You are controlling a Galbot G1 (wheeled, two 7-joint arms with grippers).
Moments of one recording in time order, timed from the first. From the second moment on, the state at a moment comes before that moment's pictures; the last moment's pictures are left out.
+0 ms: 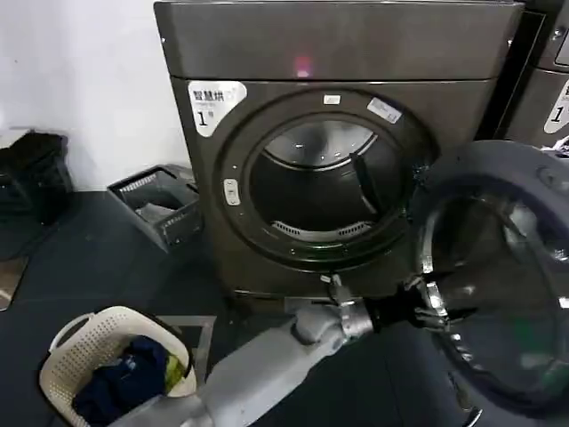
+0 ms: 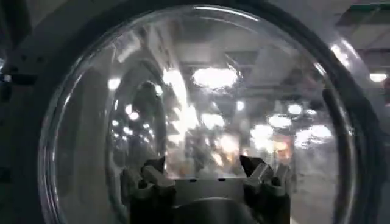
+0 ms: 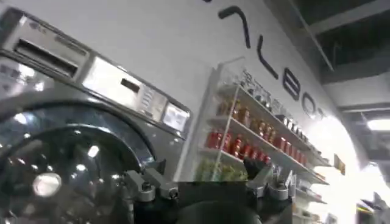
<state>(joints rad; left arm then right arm) 0.42 -1.52 0.51 -1.20 -0.75 -0.28 0.58 -1.70 1.09 2.05 1.71 0.65 0.07 -0.45</state>
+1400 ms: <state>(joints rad) 0.38 -1.61 0.54 -1.01 -0.59 -0.56 0.32 -1.71 1.10 2.08 1.71 0.62 0.08 -0.36</state>
